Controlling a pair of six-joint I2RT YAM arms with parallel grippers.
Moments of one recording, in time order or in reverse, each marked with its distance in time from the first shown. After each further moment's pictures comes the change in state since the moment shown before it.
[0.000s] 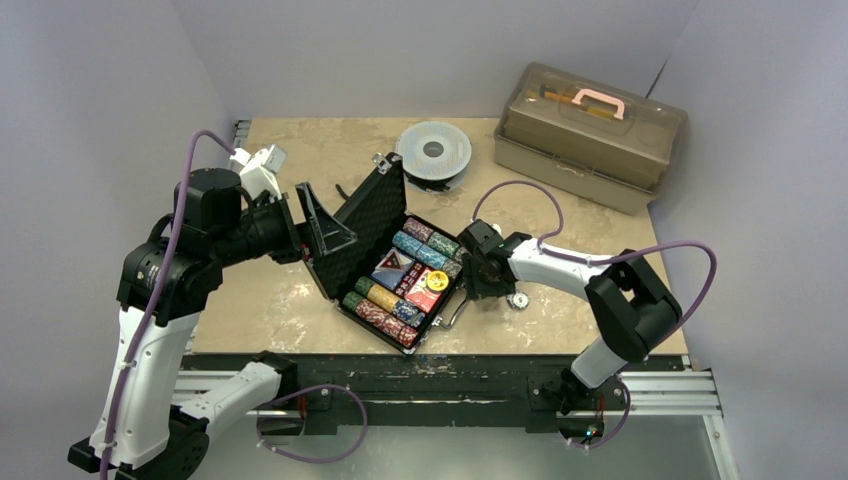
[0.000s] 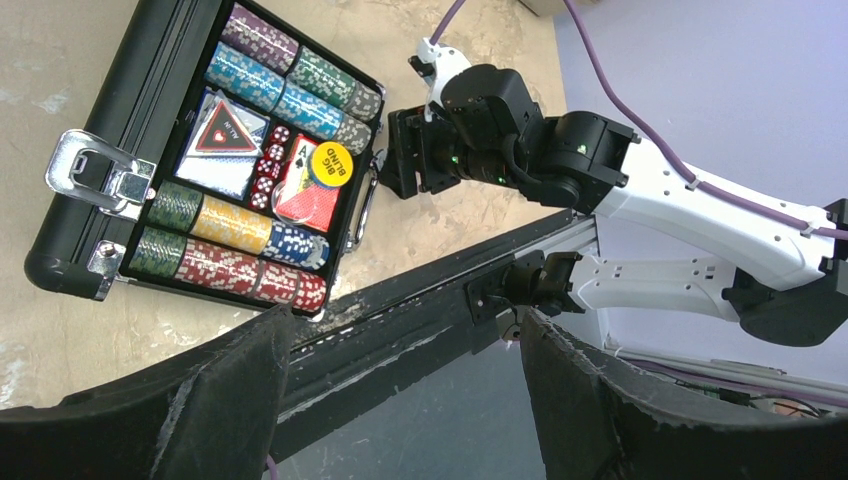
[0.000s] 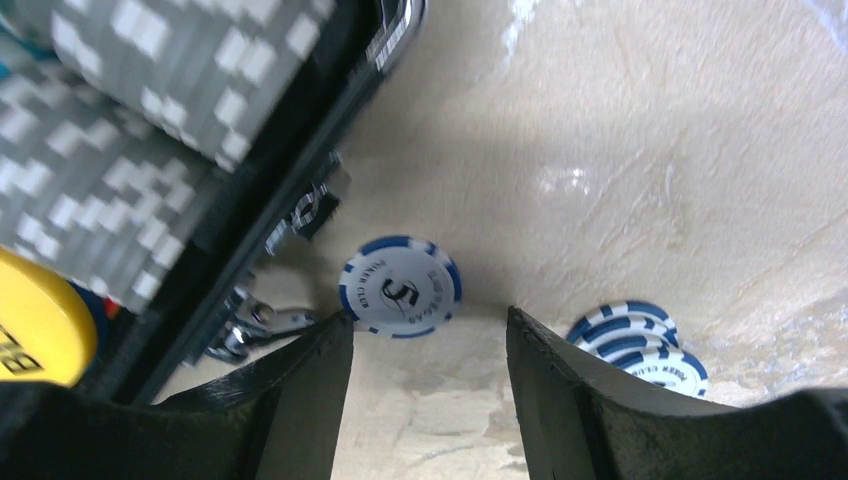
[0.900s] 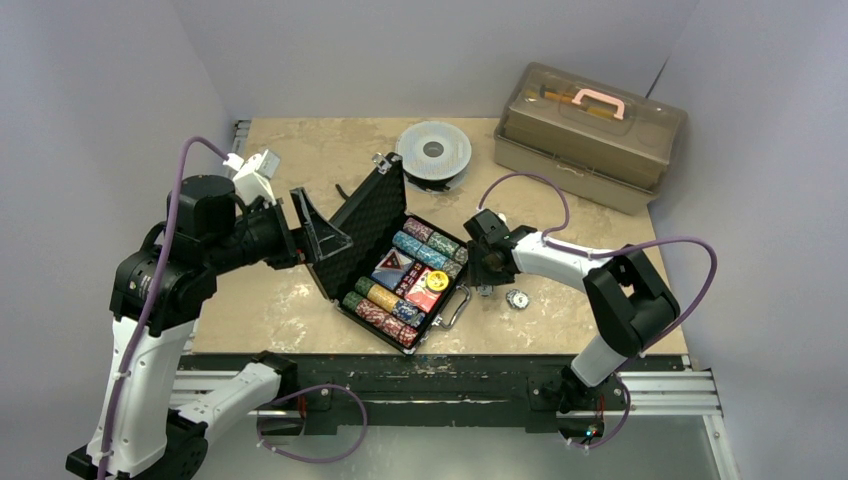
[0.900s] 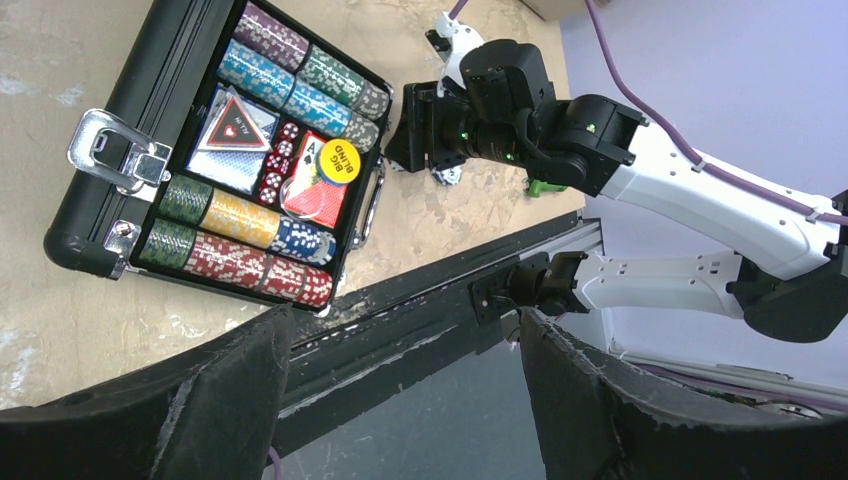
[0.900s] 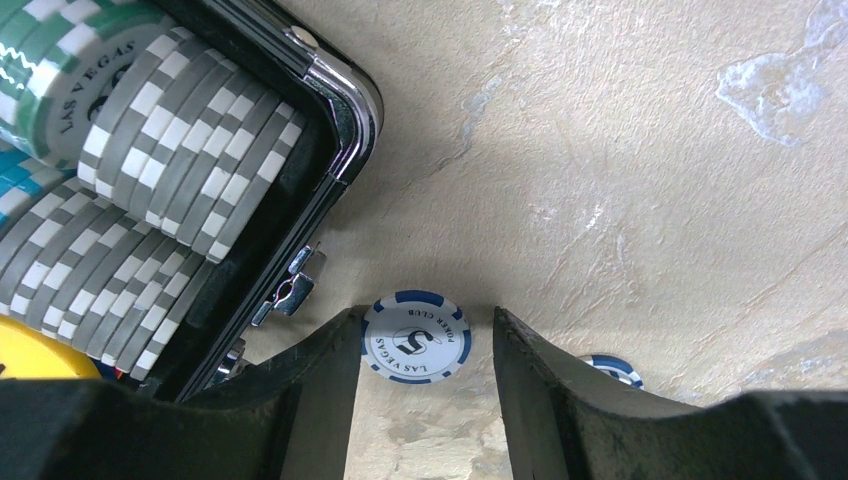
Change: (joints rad) left arm 0.000 -0.014 0.001 -0.024 -0.020 -0.002; right arm -0.057 0.013 0.011 0.072 -0.006 -0.039
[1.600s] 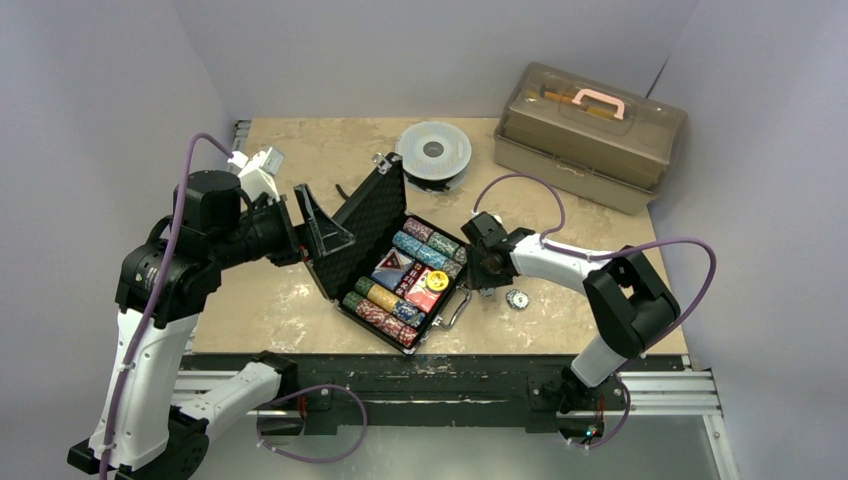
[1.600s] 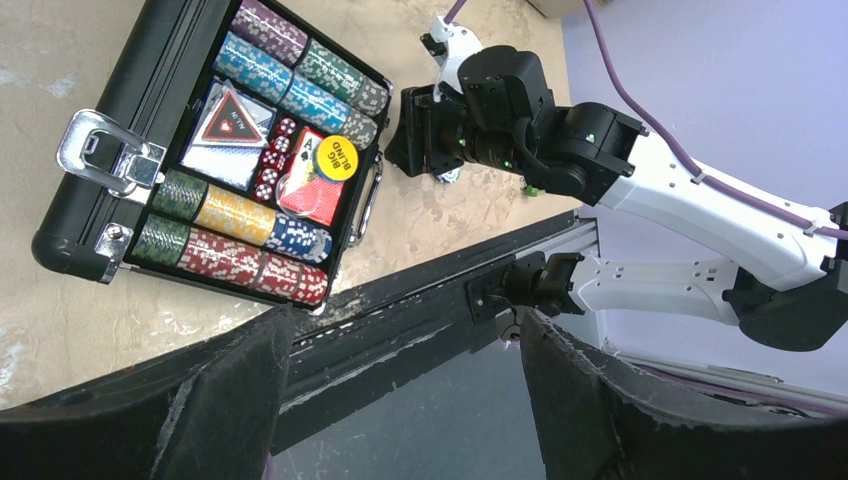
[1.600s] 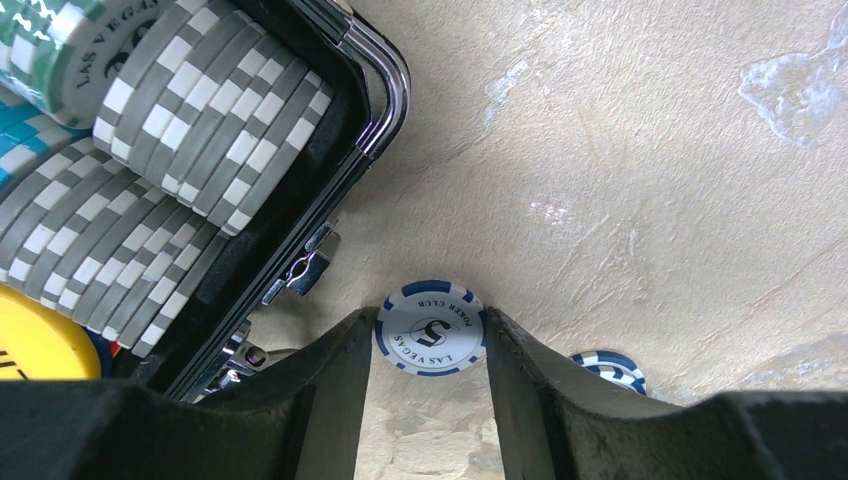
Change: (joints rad) left arm 0.000 0.008 0.000 0.002 0.004 -0.016; right arm 0.020 -0.005 -0.009 -0.002 0.002 -0.030
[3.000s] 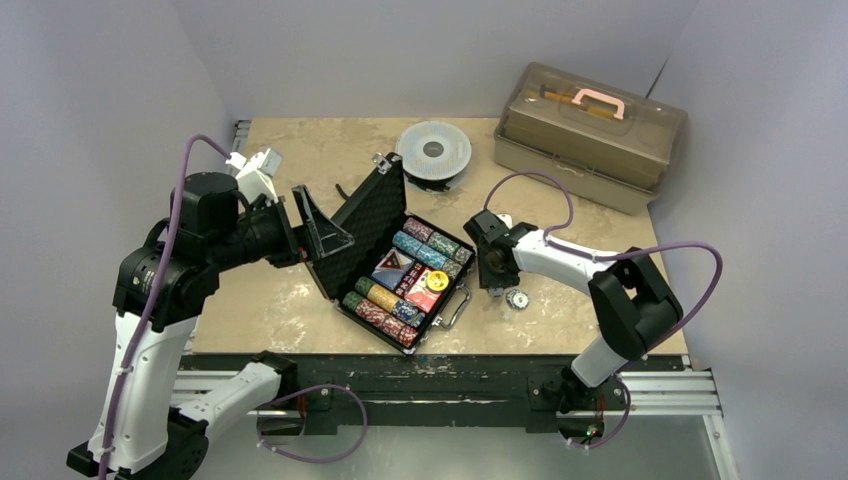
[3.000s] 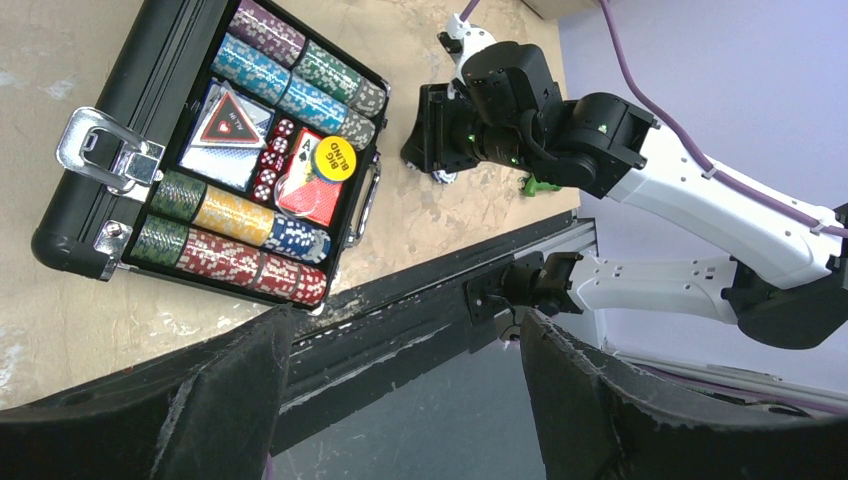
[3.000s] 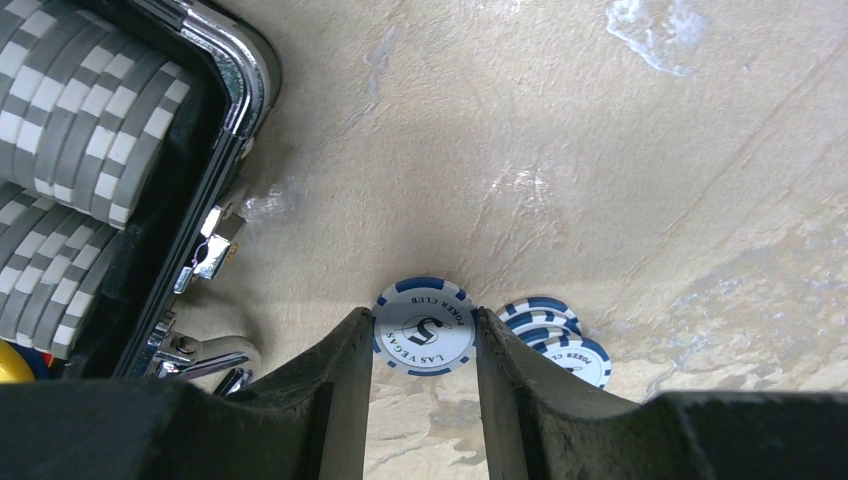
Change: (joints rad) left arm 0.000 -0.007 0.000 0.000 0.002 -0.001; right arm -0.017 -0.016 0.045 -0.144 0.084 0.077
